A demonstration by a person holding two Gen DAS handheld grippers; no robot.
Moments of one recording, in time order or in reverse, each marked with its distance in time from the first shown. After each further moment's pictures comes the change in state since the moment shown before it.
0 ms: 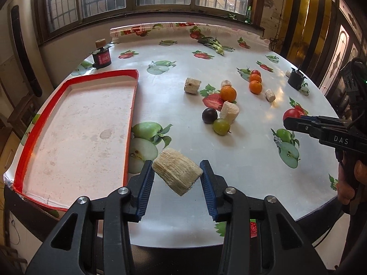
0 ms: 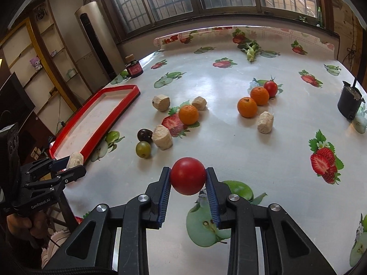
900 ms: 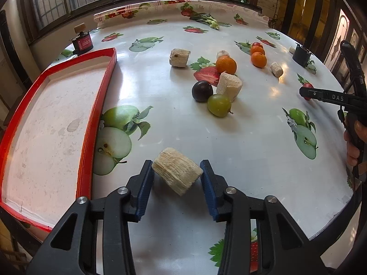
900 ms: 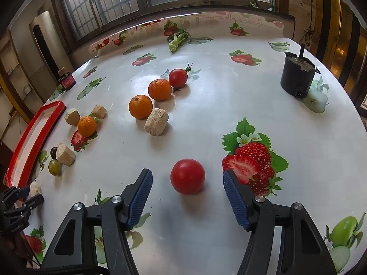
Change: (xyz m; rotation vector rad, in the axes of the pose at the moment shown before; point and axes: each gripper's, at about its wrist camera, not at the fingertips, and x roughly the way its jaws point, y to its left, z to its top) left arm 0.058 -0.025 -0.008 0.059 0.105 0.001; right arm 0.019 -0.121 -0.001 0.154 0.026 -0.268
